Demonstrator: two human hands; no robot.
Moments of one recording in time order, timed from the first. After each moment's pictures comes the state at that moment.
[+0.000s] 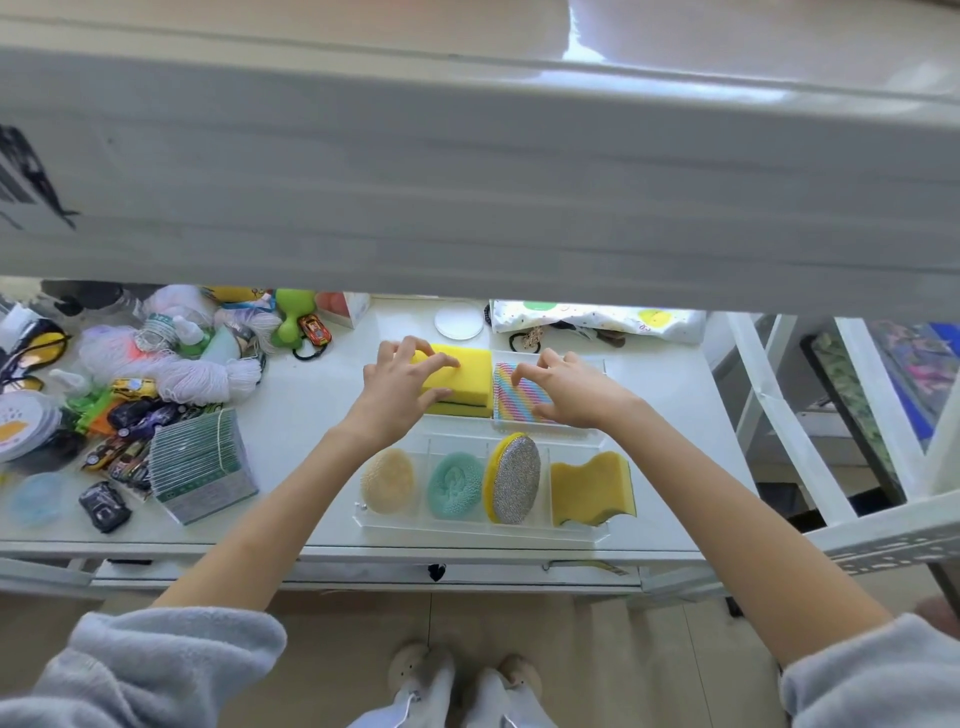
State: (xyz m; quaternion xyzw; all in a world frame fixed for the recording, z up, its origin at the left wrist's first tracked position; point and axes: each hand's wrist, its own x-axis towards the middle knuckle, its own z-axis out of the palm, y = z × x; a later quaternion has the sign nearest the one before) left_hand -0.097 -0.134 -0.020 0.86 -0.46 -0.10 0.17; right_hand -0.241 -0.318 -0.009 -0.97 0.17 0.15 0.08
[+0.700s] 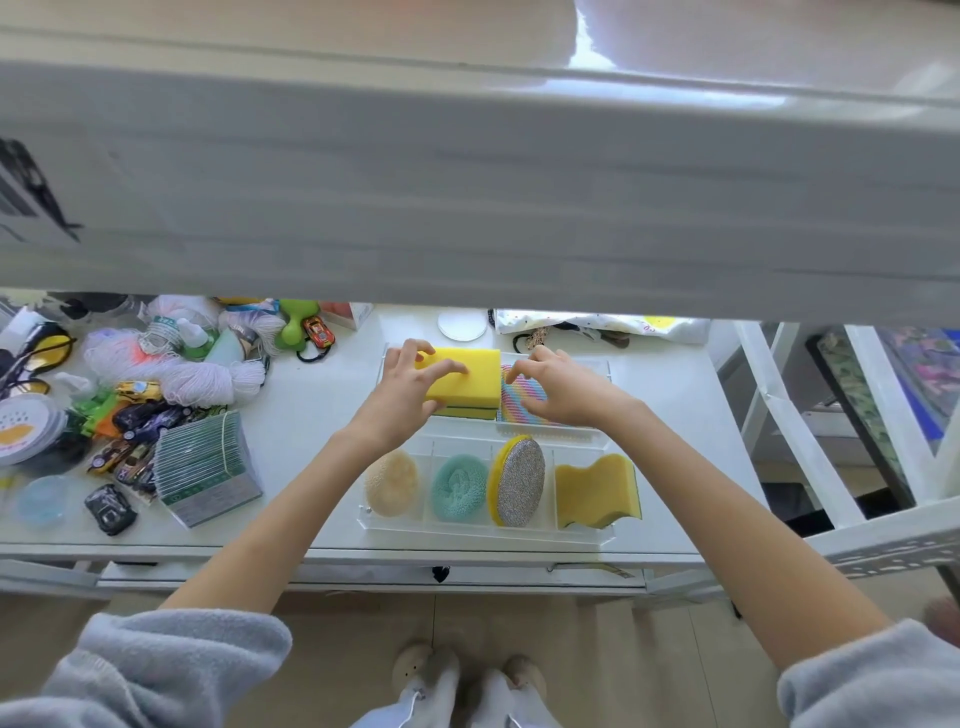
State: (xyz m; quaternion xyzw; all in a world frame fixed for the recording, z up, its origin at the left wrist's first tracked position) left_hand -0.095 -0.133 -0.026 0.85 -0.48 -0.13 0.19; right_hand -0.234 -0.309 -0.002 -0.96 0.17 0.11 0.17
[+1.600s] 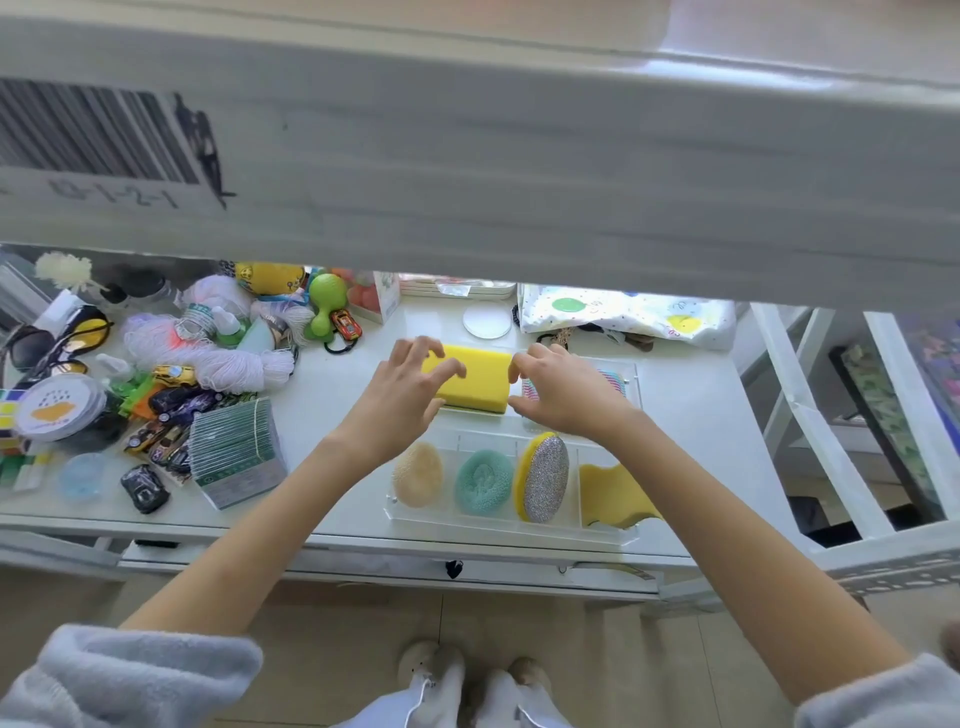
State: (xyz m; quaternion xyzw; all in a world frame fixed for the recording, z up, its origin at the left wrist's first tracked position) left_hand -0.096 -0.092 -0.002 0.83 -0.54 -0.02 0.13; right_hand -0.220 -0.261 0.020 -0.98 0.15 0.06 0.10
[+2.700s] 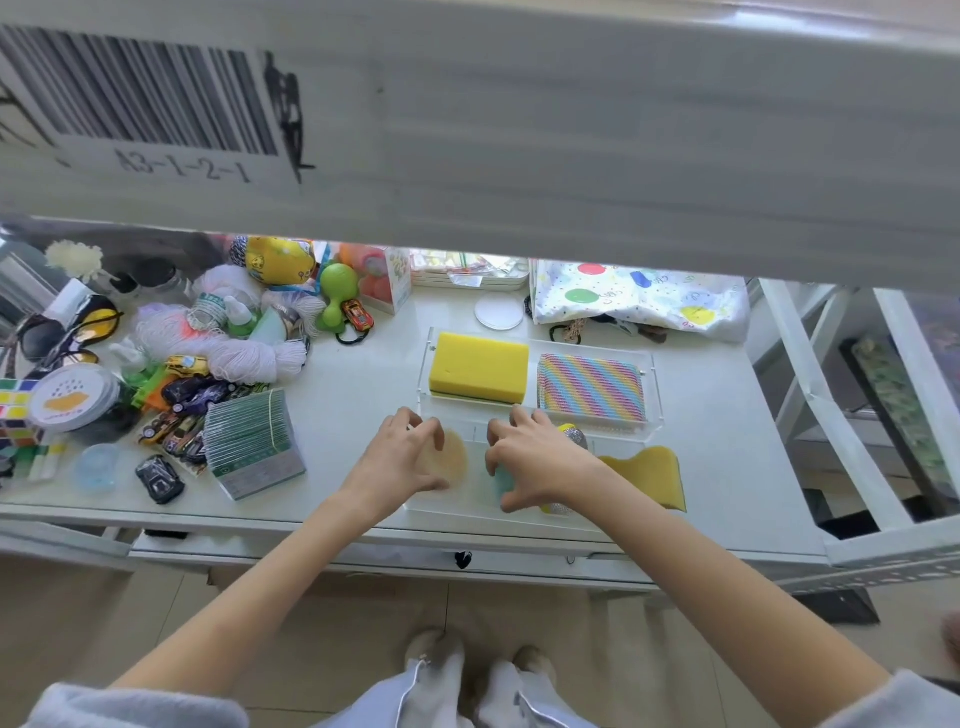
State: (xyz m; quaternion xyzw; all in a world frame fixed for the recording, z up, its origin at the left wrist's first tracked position) left_hand -0.118 -0.046 -0.049 0.86 -0.42 -0.21 0.17; right_hand -0.230 -0.199 -0.024 -0.98 0.02 0.18 0.03
